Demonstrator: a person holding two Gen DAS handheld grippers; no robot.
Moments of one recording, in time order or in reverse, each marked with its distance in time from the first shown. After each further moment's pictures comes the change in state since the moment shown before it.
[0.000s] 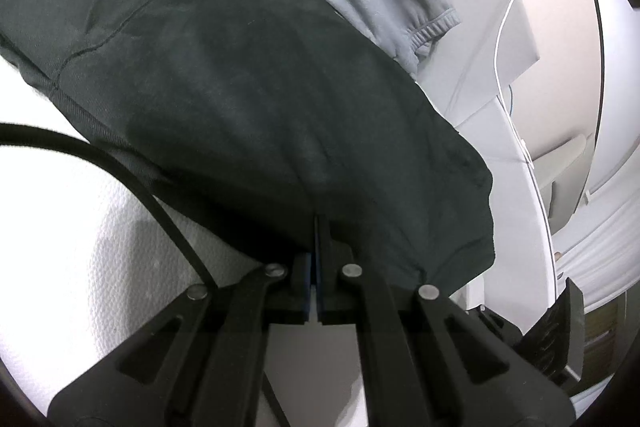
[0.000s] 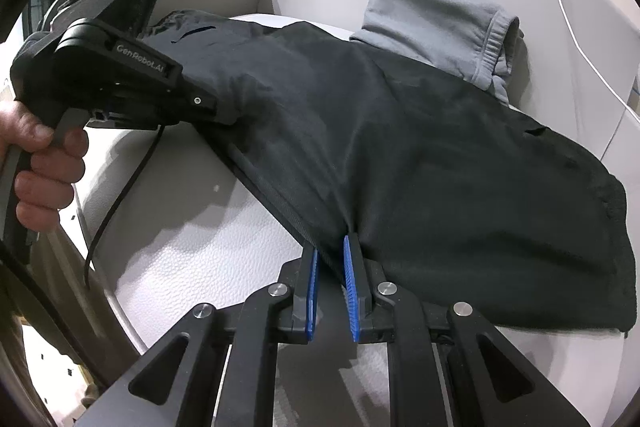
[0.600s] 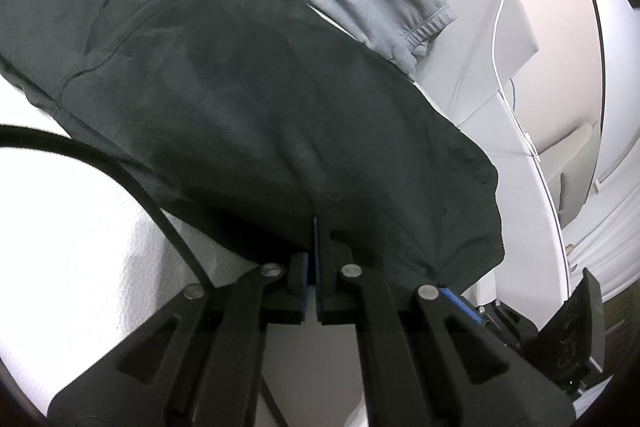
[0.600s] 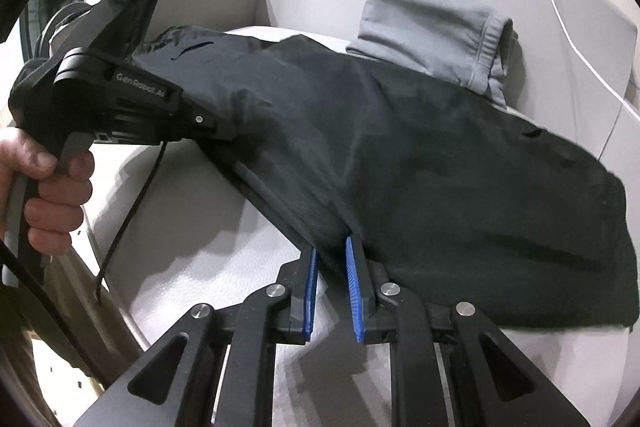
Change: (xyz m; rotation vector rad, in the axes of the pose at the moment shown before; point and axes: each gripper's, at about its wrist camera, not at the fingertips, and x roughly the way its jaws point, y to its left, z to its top) left arm -0.001 -0.013 0.001 0.058 -0.031 0.039; right arm -0.010 0.003 0.004 0.021 -0.043 0.009
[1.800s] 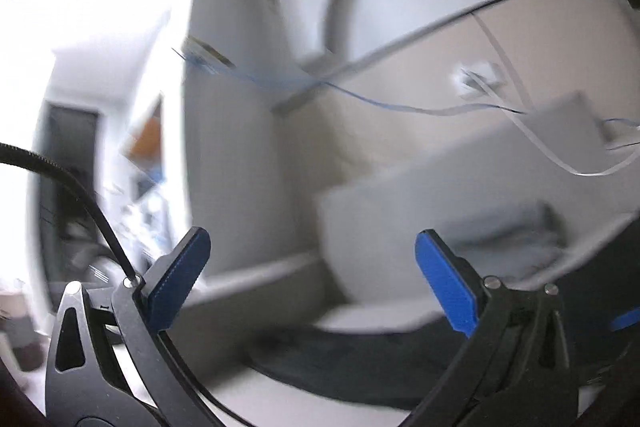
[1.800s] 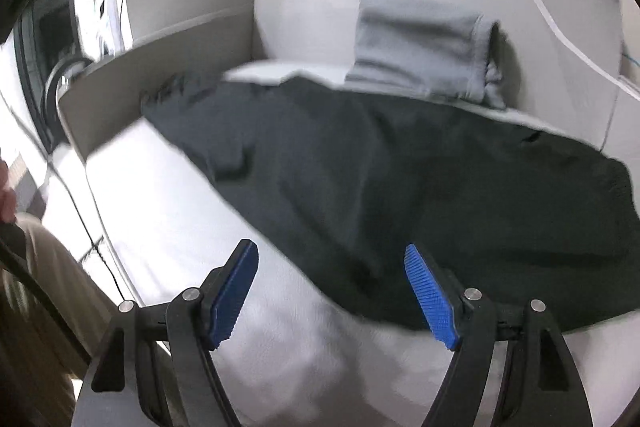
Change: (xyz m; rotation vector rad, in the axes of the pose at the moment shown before) left arm -0.183 -0.144 -0.107 0.695 -1.301 0.917; right arm -0.026 -0.015 0.019 0.167 -0.098 0.076
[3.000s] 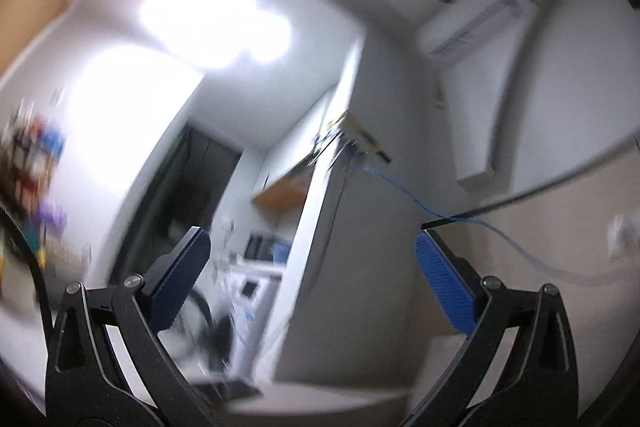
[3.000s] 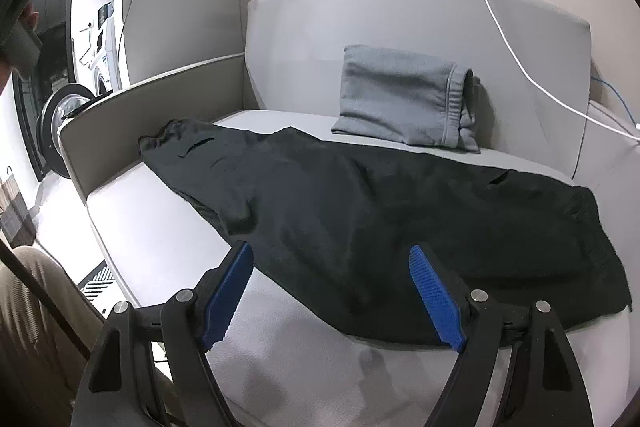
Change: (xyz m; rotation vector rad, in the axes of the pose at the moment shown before) left arm 0.054 0.100 0.129 -0.254 -0.277 0.469; right arm -0.037 0.012 0.009 -0.006 -0.121 -0.063
